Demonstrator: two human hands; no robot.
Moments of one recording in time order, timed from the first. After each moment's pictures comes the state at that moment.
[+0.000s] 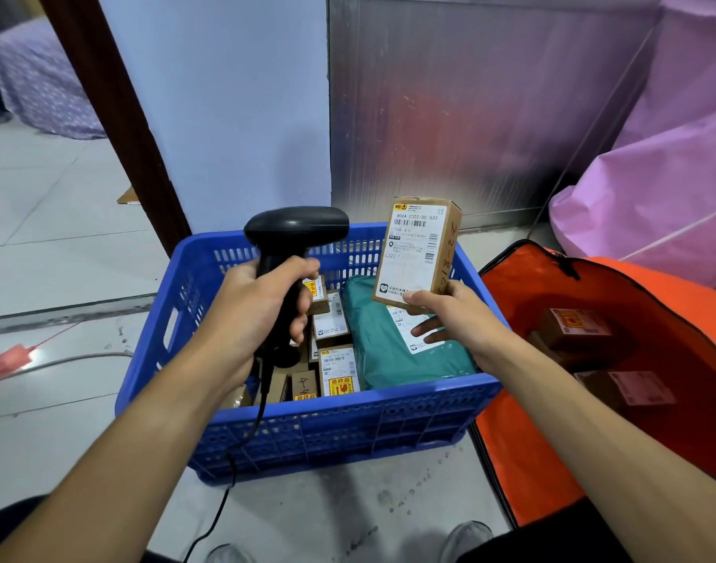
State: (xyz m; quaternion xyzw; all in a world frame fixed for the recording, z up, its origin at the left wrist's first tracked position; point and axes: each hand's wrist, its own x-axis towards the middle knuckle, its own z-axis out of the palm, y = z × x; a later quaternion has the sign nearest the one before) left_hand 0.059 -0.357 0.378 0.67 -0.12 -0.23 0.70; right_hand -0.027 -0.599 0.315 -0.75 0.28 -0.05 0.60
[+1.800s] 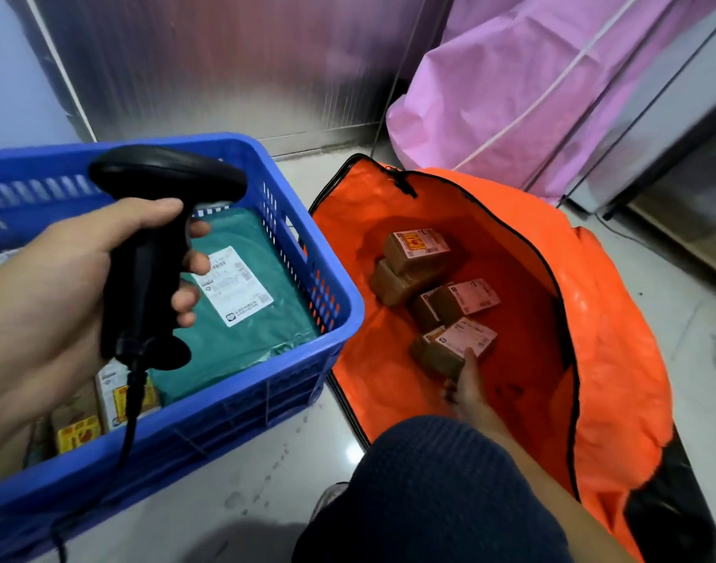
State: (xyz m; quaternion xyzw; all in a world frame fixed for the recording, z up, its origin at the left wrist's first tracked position) left_hand 0.071 -0.521 0.296 0.59 -0.14 -0.46 0.65; right_hand -0.254 -0.775 0.066 -0.41 0.68 -0.25 0.56
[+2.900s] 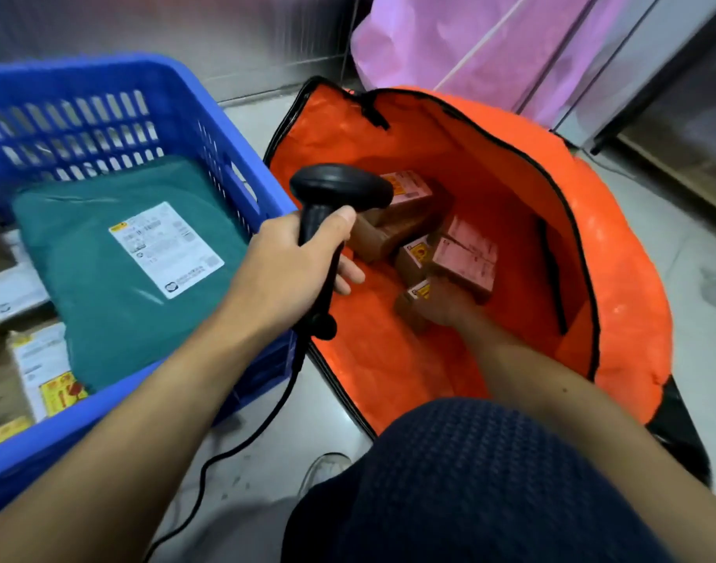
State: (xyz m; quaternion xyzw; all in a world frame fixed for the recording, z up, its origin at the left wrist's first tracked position) left_hand -0.033 -0.642 0.206 0.66 -0.34 -0.38 0.55; right_hand -0.231 -0.873 0.031 -0.80 0.56 0.14 0.16
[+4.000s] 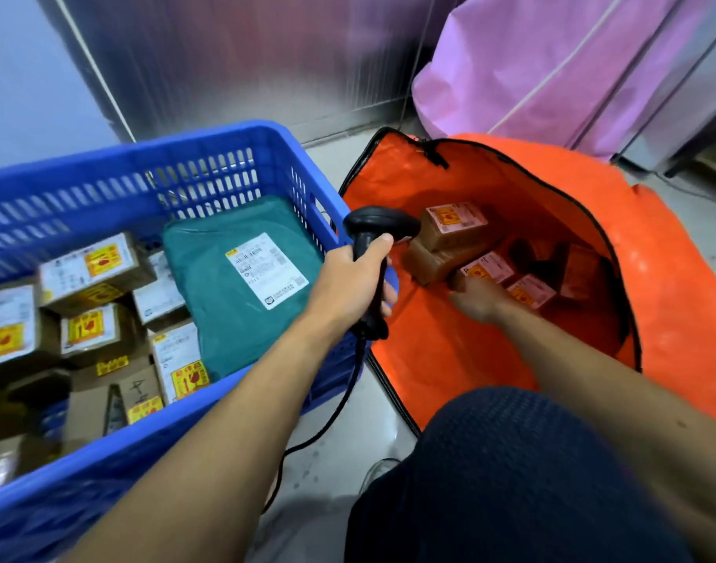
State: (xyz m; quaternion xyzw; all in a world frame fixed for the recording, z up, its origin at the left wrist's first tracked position) left_hand -0.021 -0.630 0.221 0.67 -0.23 -0.43 0.56; right_hand -0.179 -0.852 0.102 -0.83 0.50 0.12 0.23
